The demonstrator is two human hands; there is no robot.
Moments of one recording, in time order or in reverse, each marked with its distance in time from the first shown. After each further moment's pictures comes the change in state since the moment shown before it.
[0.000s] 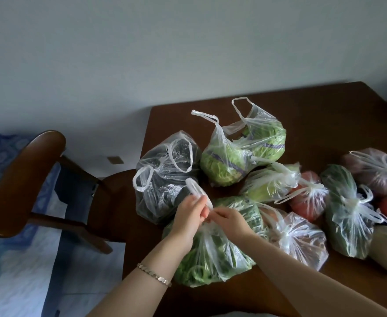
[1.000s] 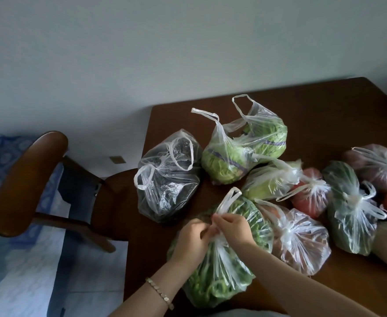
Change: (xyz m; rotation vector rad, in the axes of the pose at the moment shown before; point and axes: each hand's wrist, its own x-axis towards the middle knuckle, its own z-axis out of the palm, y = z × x) left_hand -0.007 -0.062 -0.015 0.825 -0.041 0.379; right_hand -0.008 0.019 0.013 0.133 0.213 0.128
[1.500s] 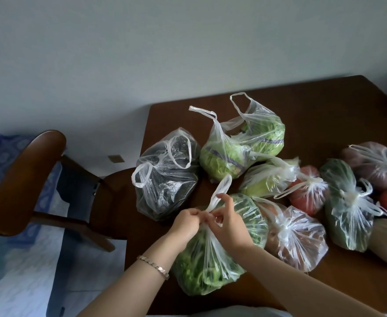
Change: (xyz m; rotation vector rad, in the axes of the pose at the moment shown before) left_hand 0.027 0.021 -0.020 -0.436 -0.141 -0.527; right_hand -0.007 -0.002 0.004 -0.361 0.010 -0.410
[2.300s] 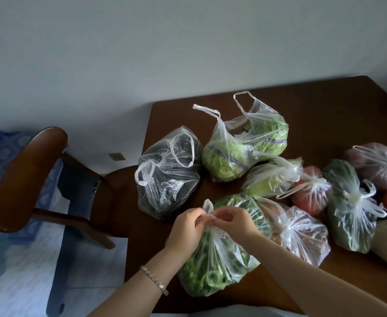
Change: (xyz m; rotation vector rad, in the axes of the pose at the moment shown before) left_hand -0.001 -0.031 -0.006 0.381 0.163 0.610; right_hand 0.008 0.003 -0.017 0.373 -0.152 0.268
